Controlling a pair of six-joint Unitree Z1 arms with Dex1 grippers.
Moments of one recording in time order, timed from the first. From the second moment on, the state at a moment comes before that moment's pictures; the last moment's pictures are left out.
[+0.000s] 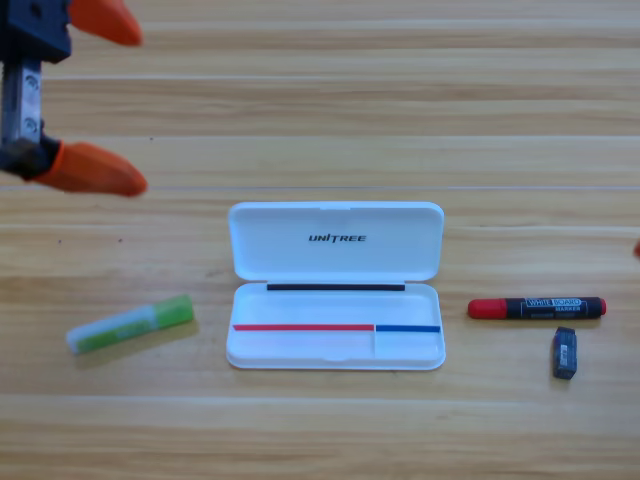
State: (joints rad) arm 0 -0.95 1.37 -1.43 0.90 0.17 0.63; arm 1 0.86 1.29 -1.30 0.90 0.06 -0.14
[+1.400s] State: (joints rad) arm 0 -0.53 1.84 -1.27 0.85 0.05 0.67; arm 1 0.69 1.86 -1.14 0.72 -0.02 0.77
